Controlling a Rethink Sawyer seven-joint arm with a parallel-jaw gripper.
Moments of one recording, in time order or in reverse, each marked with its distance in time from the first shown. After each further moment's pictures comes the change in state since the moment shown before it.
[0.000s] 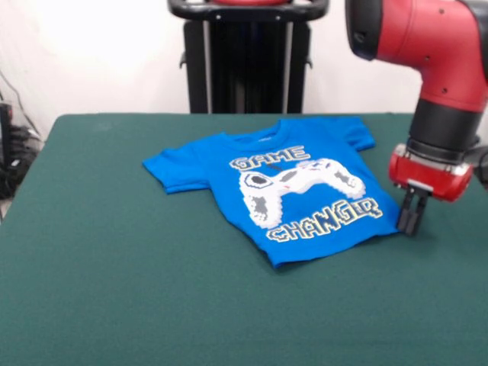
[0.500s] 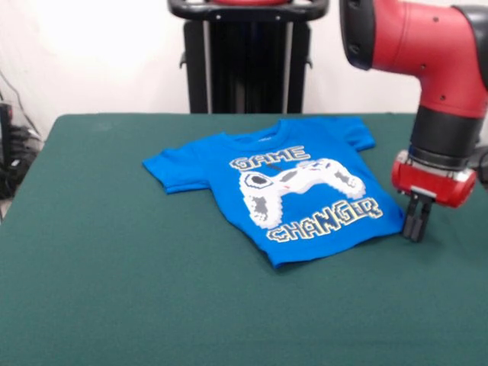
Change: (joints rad) arm -0.033 -0.007 0.044 0.000 0.002 -0.013 0.000
